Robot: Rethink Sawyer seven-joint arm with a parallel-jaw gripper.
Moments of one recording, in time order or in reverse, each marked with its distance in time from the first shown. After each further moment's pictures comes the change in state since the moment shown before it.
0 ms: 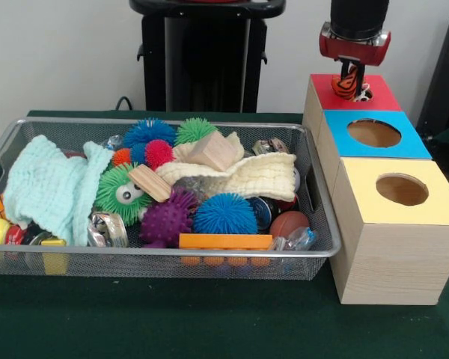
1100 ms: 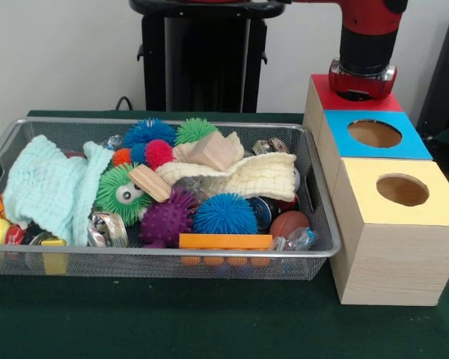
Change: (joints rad) arm -0.006 0.134 0.075 -0.027 -0.035 -0.172 0.000
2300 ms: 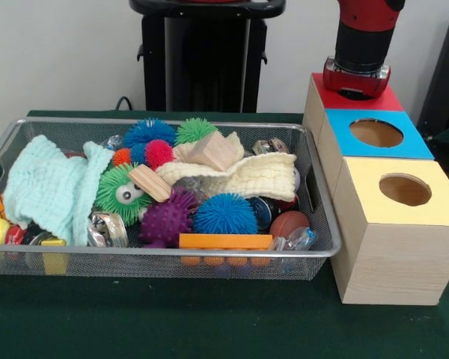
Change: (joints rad) arm 0.057 0.000 -0.072 -0.023 -0.055 0.000 0.012
